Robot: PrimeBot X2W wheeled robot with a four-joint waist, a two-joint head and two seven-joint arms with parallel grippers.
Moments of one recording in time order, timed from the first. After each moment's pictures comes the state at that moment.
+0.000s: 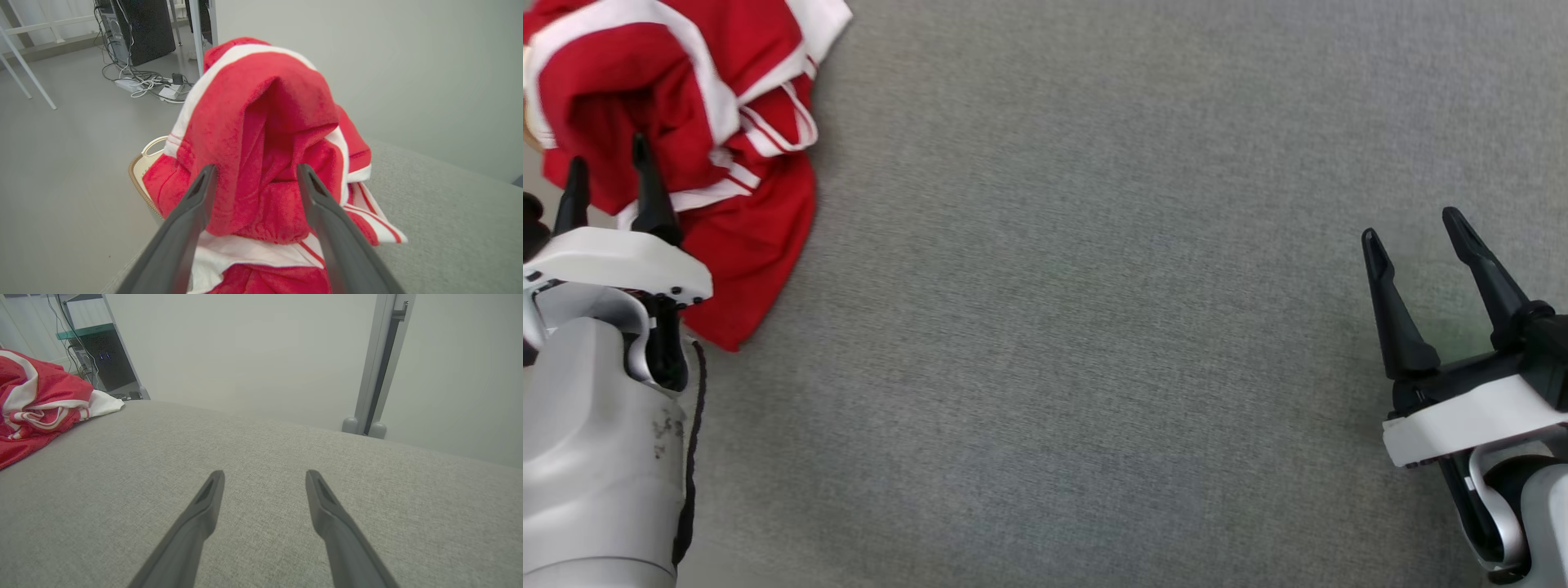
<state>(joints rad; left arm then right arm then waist) -0.76 0.16 0.17 0.88 -0.32 -0.06 -0.26 -0.18 -0.21 0.09 -0.15 0.12 0.13 0.09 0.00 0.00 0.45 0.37</state>
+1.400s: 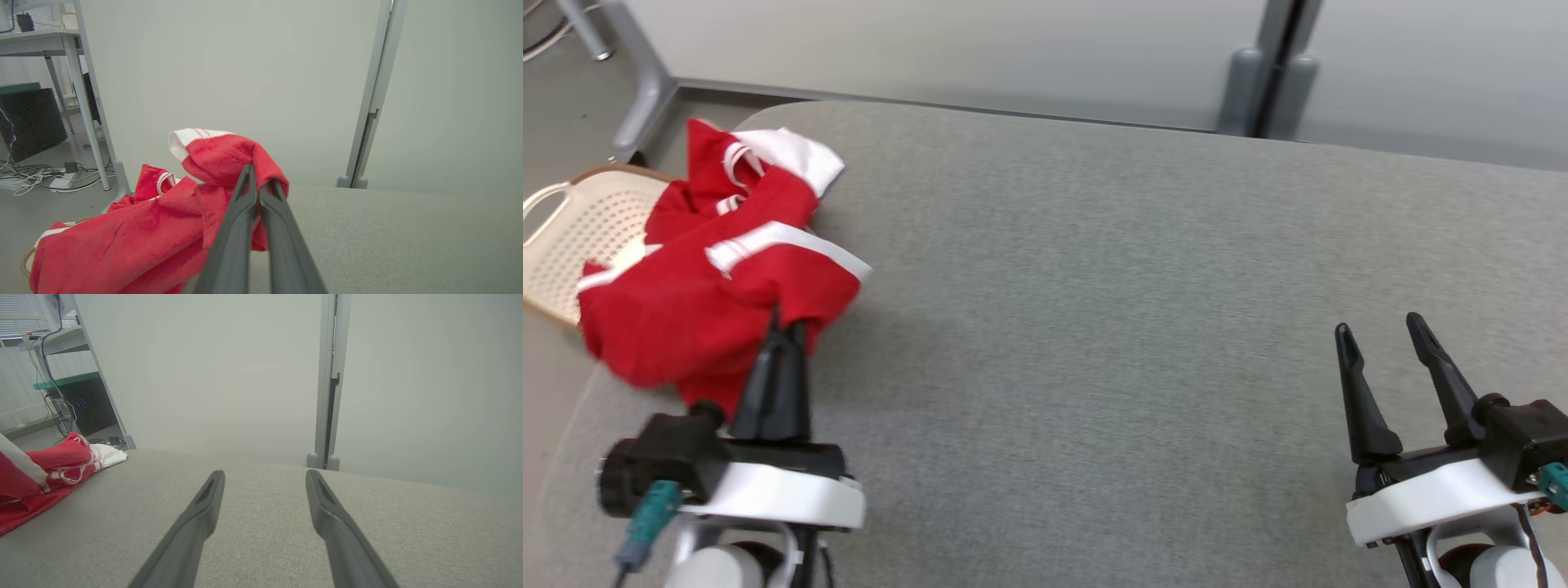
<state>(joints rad) -0.08 0.05 0.00 -0.05 -0.19 -0.04 -0.14 -0.04 -0.09 0.04 -0.07 0.14 0.13 0.00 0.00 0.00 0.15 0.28</state>
